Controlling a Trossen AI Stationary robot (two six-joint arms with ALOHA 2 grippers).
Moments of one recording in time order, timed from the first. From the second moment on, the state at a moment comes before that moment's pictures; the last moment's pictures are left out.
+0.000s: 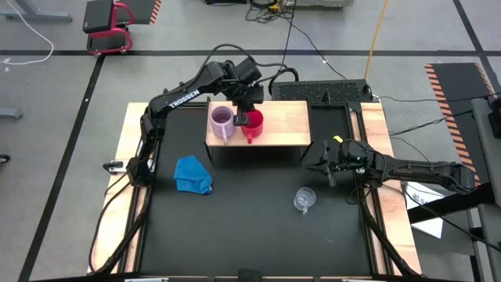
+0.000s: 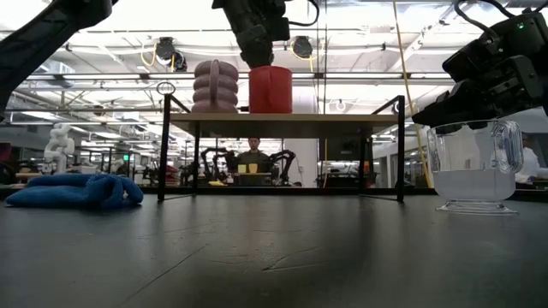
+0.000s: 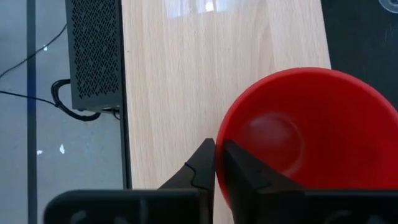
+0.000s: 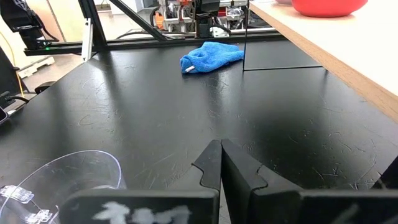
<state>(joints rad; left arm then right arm) 0.47 2.11 2.35 -1.32 0.12 0.55 -0.29 0.46 0.02 0.21 -0.34 -0.01</state>
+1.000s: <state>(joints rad) 0.43 2.04 2.36 -1.28 0.05 0.59 -0.29 0.46 0.02 0.21 -0.34 -0.01</state>
